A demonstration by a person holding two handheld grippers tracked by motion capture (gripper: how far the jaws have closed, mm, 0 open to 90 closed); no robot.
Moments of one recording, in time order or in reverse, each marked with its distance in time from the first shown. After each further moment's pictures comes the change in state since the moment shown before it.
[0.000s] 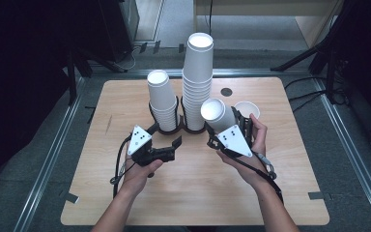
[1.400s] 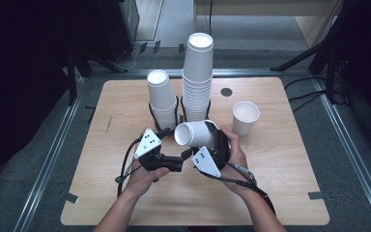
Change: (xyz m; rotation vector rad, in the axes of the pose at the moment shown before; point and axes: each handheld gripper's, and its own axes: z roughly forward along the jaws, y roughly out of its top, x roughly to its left) left arm -0.021 0.003 0.002 0.054 -0.177 0.041; right arm 0.060 -0.020 0.003 -0.042 0.120 -0.371
